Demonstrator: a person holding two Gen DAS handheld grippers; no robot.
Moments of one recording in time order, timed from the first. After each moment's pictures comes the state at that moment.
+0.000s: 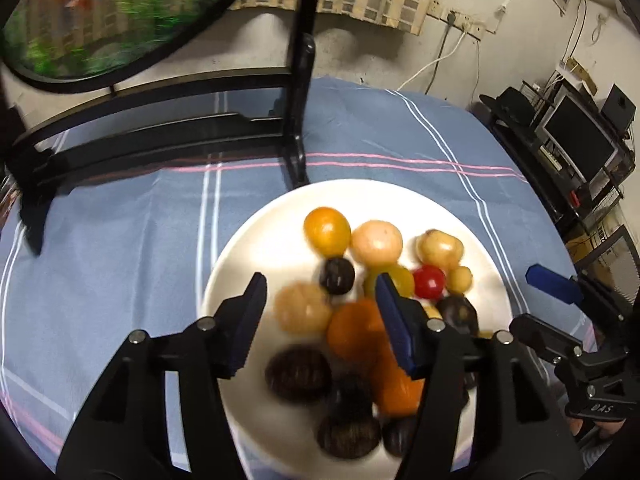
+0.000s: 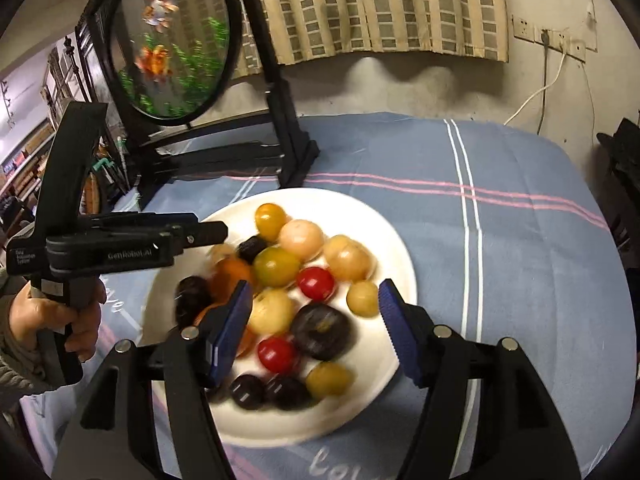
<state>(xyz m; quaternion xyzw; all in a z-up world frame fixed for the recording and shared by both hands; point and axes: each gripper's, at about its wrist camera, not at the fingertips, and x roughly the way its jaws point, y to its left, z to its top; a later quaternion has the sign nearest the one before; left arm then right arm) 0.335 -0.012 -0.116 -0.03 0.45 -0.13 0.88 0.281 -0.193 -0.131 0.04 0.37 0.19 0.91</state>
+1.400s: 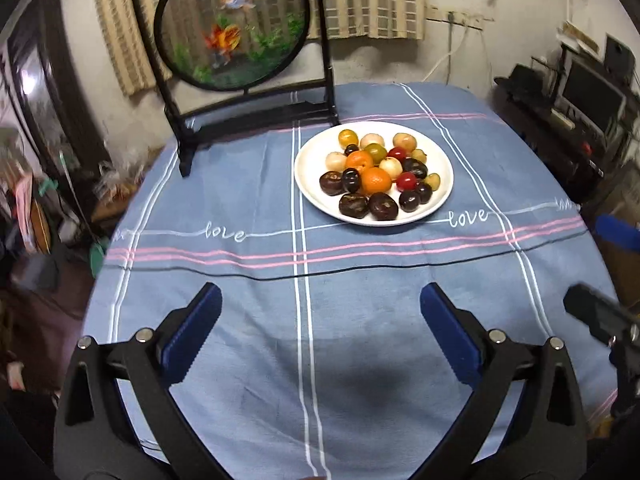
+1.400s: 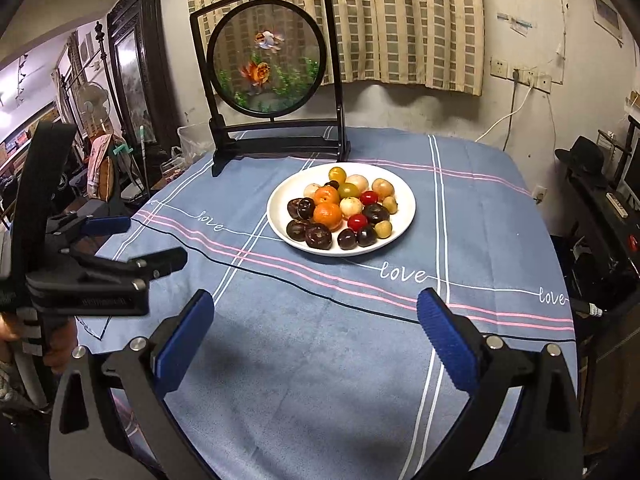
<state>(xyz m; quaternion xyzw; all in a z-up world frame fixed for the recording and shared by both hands) 0.051 -0.016 -0.033 0.07 0.42 -0.02 0.91 0.034 -0.171 -0.054 0.00 0.34 0.17 0.93</state>
